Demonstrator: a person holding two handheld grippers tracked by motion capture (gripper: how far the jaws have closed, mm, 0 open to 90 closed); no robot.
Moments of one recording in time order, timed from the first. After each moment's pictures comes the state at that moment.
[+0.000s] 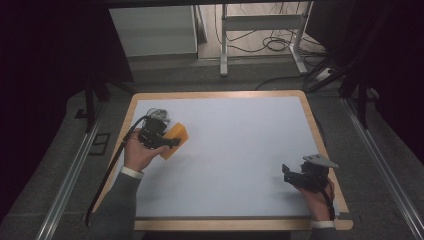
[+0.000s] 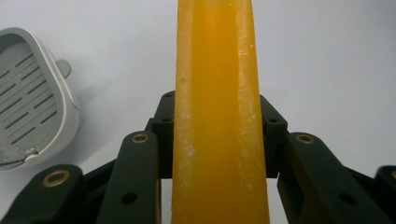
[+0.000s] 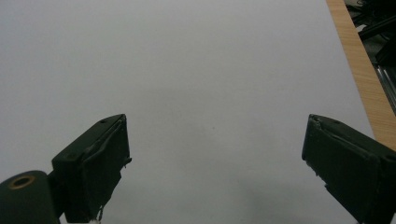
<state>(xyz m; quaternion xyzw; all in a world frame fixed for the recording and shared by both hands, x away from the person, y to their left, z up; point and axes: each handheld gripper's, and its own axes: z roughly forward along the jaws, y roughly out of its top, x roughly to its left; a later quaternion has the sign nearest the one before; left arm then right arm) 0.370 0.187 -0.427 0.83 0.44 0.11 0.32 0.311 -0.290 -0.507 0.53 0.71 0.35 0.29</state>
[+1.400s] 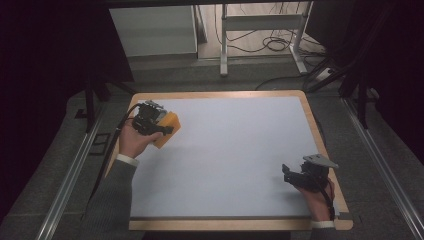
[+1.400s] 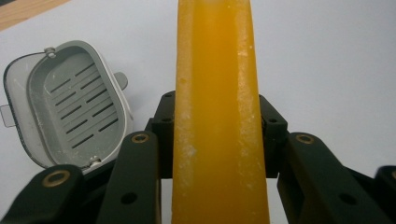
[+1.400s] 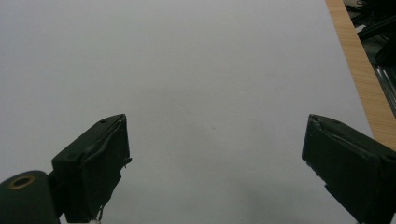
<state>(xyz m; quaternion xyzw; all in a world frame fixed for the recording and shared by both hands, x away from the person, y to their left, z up) 0.401 0.208 -0.413 0.82 0.47 0.12 0.30 0.310 -0.290 -0.506 0.53 0.71 0.35 0.29</state>
